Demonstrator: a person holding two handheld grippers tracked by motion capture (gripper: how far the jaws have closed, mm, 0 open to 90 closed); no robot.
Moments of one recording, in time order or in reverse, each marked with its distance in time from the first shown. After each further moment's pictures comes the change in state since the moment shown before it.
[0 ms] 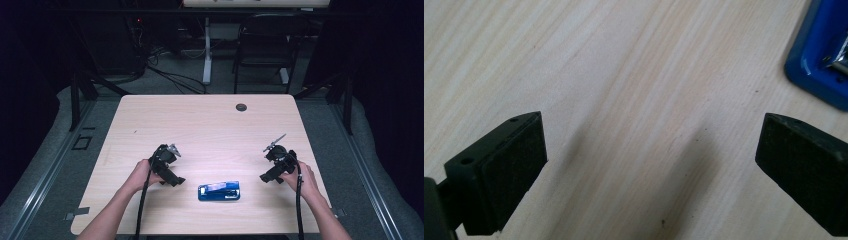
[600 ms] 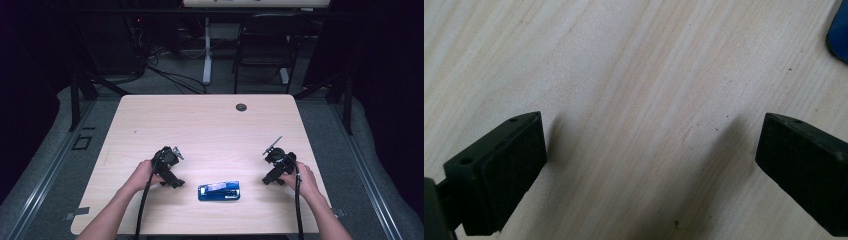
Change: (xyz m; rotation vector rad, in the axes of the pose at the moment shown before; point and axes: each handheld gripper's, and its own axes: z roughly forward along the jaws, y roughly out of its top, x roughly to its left) left arm 0.000 0.001 0.012 0.085 0.020 0.023; right arm -0.006 -0.002 0.022 0.097 -0.019 -0.001
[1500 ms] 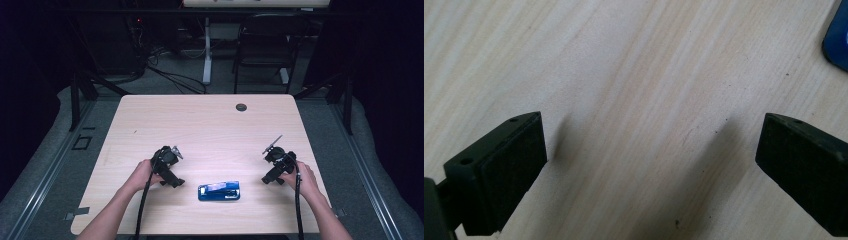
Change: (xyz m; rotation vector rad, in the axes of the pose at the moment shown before) left arm 0.000 -0.001 -0.006 -0.031 0.019 -0.005; right arm 0.003 0.002 -0.007 -0.021 0.012 0.005
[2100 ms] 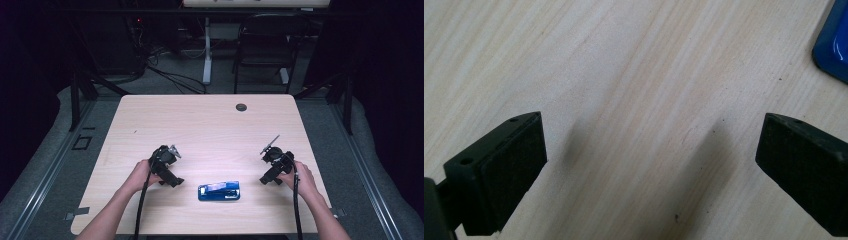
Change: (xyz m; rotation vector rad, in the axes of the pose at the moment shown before) left arm 0.000 -0.004 -0.005 -0.030 0.001 -0.010; right arm 0.005 0.005 -0.002 0.023 0.006 -0.025
